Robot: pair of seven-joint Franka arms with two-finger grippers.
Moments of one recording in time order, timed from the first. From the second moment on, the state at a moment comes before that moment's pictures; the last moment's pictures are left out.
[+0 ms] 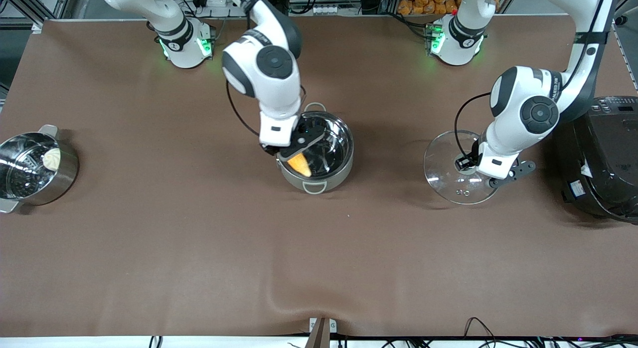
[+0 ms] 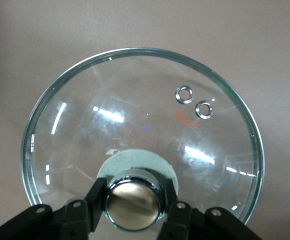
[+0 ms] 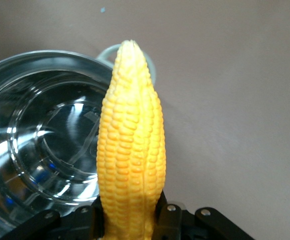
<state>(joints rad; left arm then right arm) -0.02 0.17 -0.18 -2.17 0.07 2.25 -0.66 0.72 0.42 0.05 -1.65 -0.15 2.06 0.14</state>
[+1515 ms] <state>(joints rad) 0.02 0.21 -0.18 -2.33 0.07 2.59 -0.66 0.81 0.57 0.04 -1.49 -0.22 2.00 0.40</state>
